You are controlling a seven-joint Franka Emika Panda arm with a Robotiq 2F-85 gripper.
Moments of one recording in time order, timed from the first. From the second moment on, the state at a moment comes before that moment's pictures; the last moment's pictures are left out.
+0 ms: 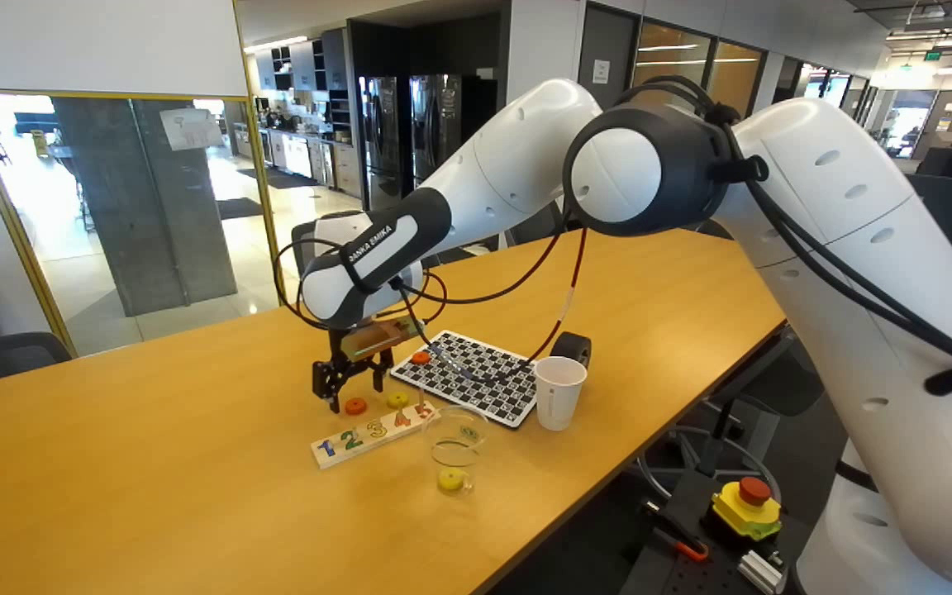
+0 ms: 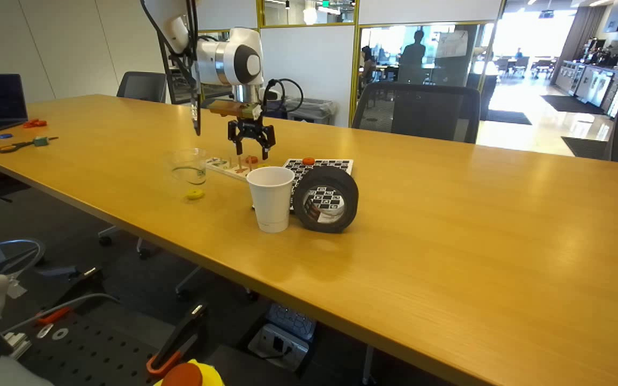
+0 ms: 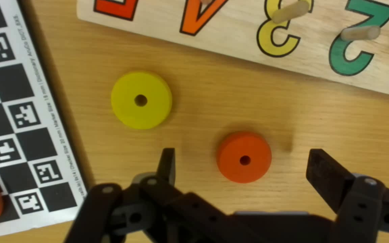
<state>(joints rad) 0.09 0.74 0.06 -1.52 -0.05 2.26 0.17</state>
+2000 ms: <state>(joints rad) 0.09 0.71 -0.03 -1.50 -0.06 2.21 0.20</state>
